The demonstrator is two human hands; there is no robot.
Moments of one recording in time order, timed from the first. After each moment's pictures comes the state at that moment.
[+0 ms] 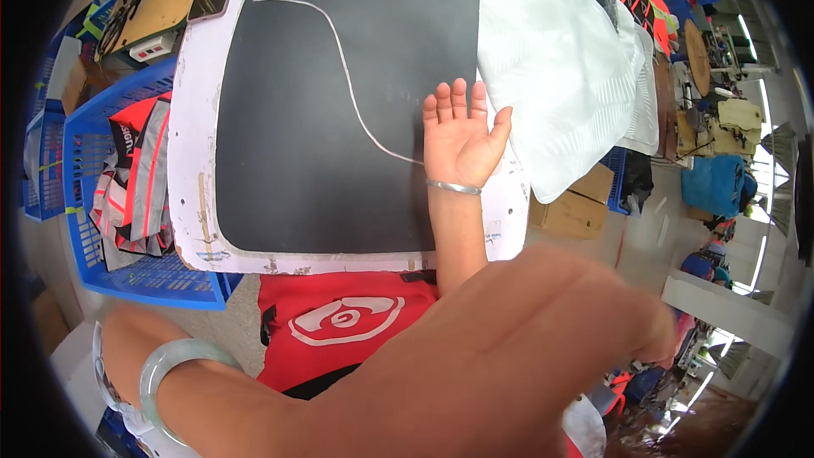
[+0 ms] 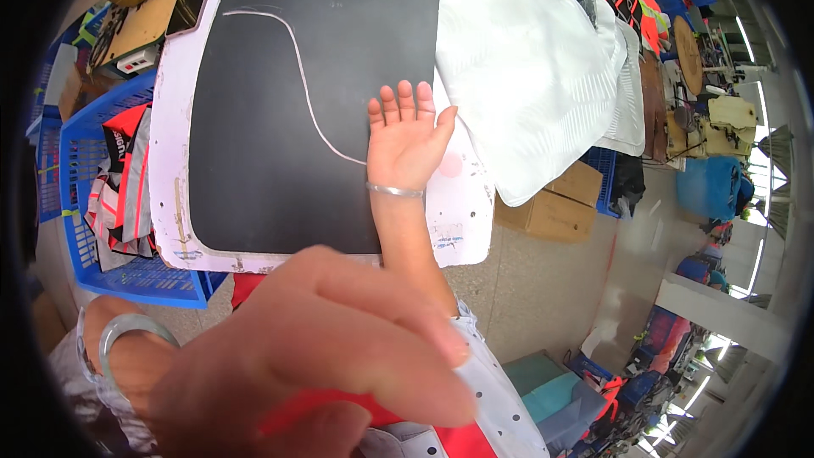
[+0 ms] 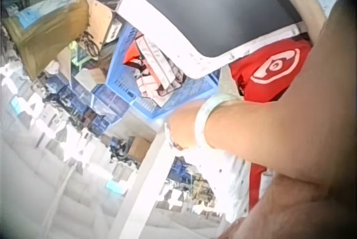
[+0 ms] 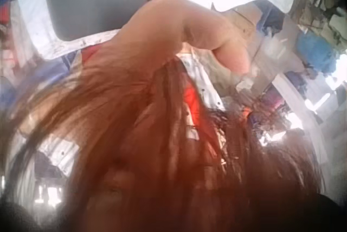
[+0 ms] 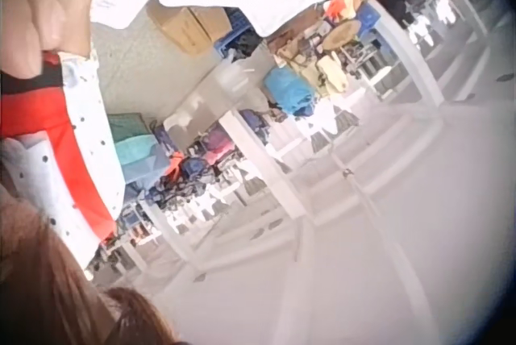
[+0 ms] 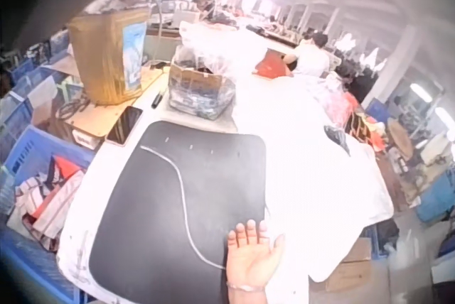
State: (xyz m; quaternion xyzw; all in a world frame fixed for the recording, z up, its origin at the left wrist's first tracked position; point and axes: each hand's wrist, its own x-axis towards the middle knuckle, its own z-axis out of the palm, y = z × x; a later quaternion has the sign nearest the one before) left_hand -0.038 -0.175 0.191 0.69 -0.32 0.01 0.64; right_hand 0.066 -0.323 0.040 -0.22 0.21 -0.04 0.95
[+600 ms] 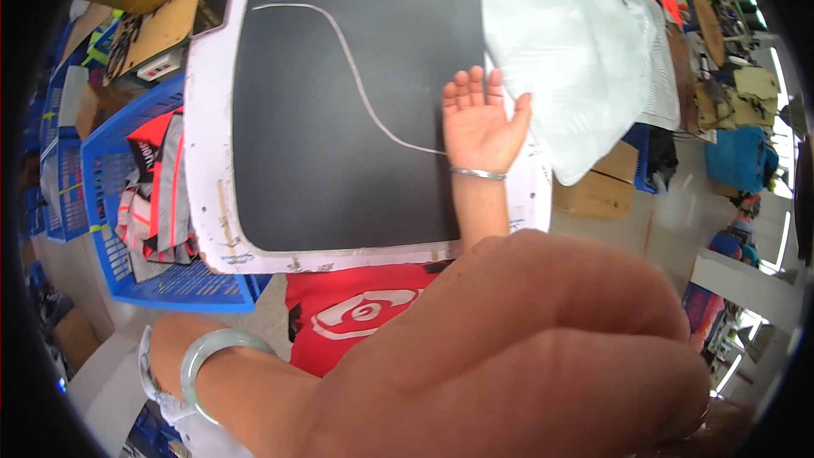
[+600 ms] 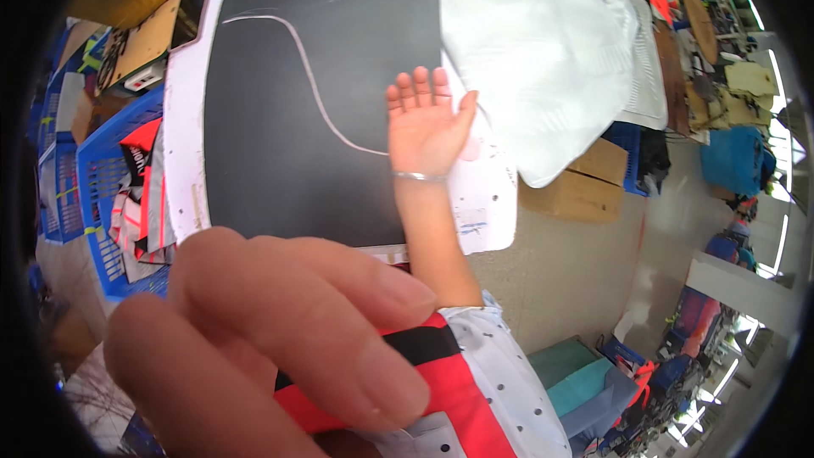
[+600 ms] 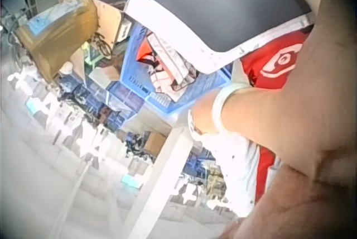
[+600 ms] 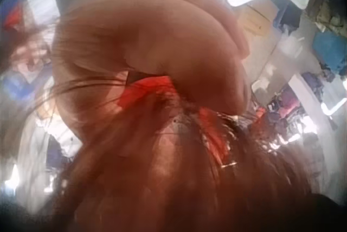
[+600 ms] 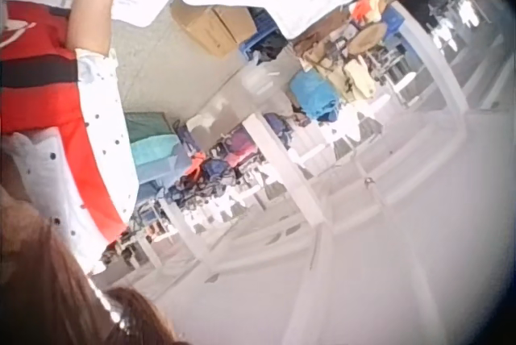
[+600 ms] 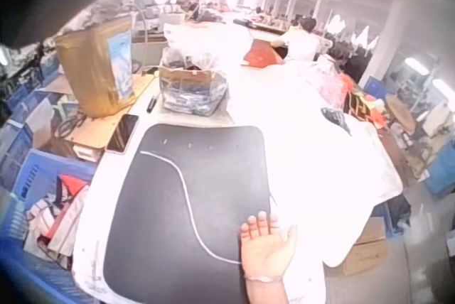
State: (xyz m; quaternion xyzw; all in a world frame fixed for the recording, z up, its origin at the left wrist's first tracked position) left_hand -0.044 -0.169 0.206 0.65 -0.34 0.01 0.68; right_hand 0.067 -0.339 0.027 -0.16 0.19 -0.04 0.97
